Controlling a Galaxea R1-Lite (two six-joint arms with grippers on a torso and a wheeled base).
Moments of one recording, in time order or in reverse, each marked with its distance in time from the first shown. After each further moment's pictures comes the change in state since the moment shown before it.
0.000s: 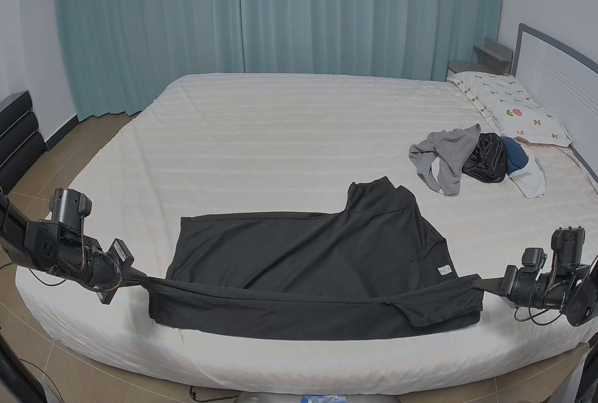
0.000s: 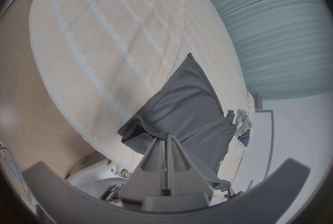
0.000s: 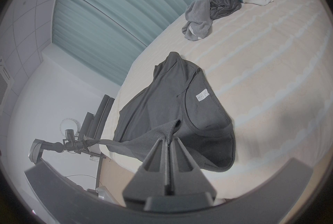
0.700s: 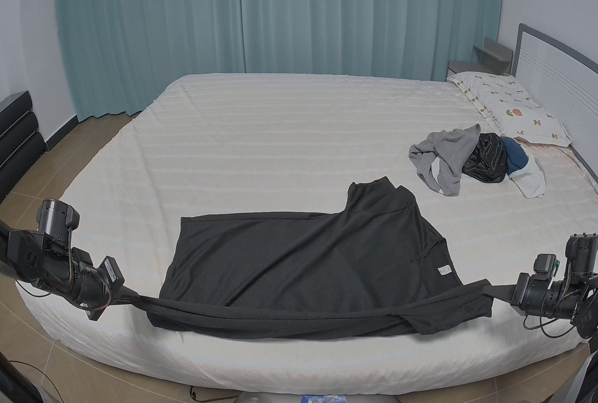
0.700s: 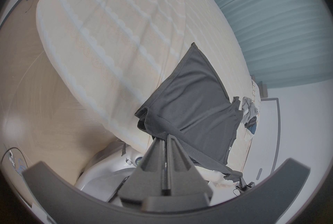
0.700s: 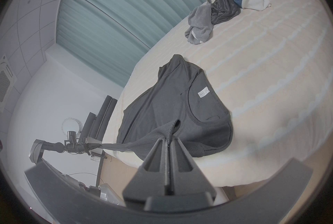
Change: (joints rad) left arm 0.019 -0.120 0.085 0.117 -0.007 0.124; right arm -0.029 -0.129 0.102 0.000 0.024 -0.010
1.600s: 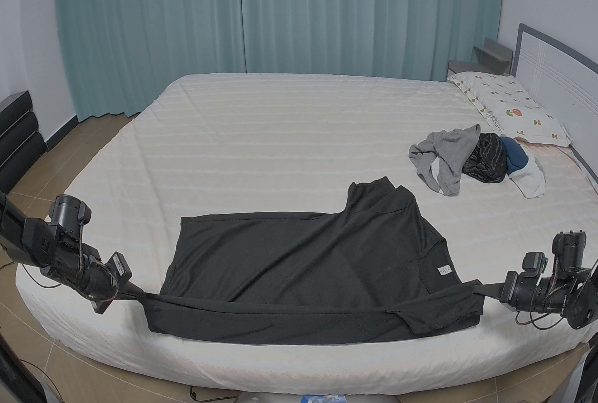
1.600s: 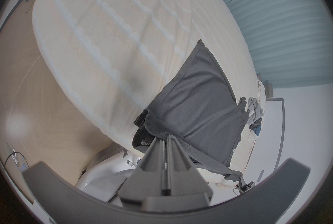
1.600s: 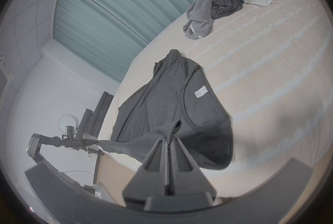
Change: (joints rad) left arm -0.001 0.115 -0.103 0.053 0.009 0.011; right arm 0.019 0.118 -0.067 0.000 -0.016 -0.037
